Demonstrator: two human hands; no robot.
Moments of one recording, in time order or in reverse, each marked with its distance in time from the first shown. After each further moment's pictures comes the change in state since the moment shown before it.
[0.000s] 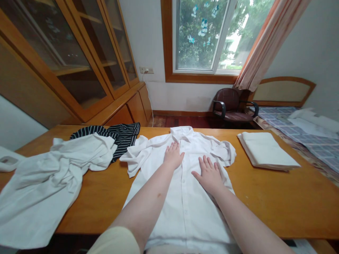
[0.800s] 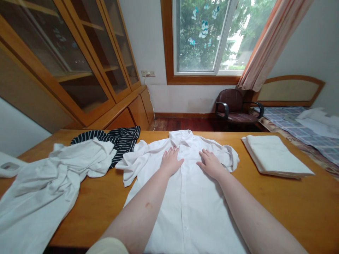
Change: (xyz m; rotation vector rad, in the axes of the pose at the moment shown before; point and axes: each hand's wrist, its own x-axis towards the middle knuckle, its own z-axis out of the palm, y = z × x) left_hand -0.003 -0.015 -0.006 -0.062 -0.043 -0.019; right_hand 0.075 0.034 -0.018 0.080 0.061 -0.217
